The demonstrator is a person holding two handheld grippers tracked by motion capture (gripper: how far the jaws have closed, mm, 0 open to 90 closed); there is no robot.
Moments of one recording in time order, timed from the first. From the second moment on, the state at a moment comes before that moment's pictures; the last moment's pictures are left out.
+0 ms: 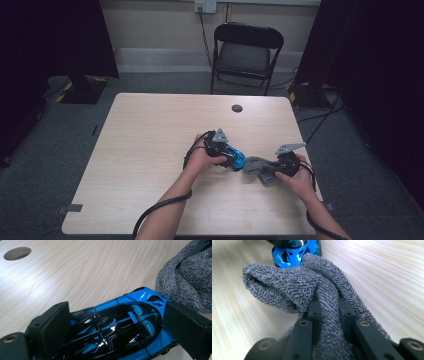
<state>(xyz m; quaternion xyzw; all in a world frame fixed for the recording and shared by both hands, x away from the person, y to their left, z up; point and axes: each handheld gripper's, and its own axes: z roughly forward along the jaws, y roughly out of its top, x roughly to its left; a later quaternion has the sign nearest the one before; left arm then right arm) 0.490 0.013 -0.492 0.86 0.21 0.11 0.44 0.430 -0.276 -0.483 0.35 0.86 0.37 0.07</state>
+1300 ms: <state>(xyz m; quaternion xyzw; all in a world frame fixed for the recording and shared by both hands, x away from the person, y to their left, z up) 0.492 0.011 -0.488 0.87 0.21 0.10 0.43 0.459 -0.262 -0.466 0.41 0.82 0.38 0.12</state>
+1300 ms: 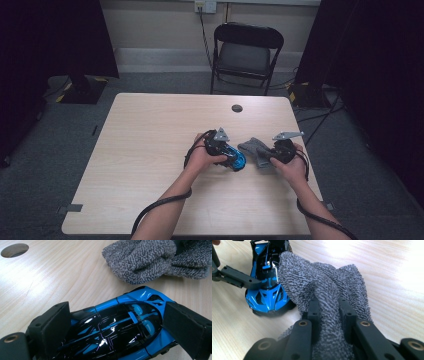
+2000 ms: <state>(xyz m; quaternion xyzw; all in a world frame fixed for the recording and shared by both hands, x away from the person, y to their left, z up) 0.481 0.023 -0.474 0.87 0.22 0.10 0.42 0.462 -0.254 -0.462 0.41 0.82 0.37 0.13</state>
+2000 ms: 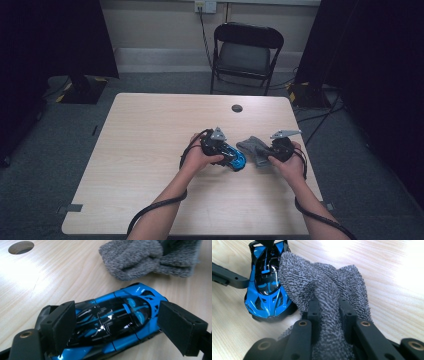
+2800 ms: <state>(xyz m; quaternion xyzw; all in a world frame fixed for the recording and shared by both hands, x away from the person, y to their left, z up) 0.477 0.031 -0.481 0.87 0.23 0.11 0.41 0.505 -0.209 -0.477 0.42 0.82 0.35 0.17</state>
